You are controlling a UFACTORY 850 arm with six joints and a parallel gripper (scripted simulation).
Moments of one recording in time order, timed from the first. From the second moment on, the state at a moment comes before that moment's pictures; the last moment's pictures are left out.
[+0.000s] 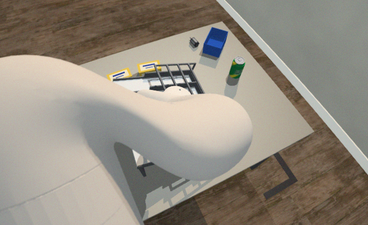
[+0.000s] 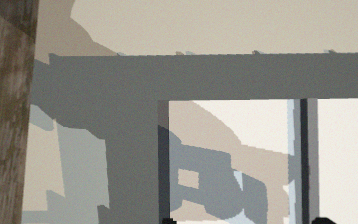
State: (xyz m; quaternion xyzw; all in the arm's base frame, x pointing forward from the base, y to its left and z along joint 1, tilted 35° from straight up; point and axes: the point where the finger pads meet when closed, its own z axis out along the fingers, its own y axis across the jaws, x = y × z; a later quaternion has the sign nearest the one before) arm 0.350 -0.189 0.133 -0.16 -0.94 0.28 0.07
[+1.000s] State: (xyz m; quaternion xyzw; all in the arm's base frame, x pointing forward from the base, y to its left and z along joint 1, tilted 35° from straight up) arm 0.350 -0.189 0.133 -0.16 -0.94 0.28 0.07
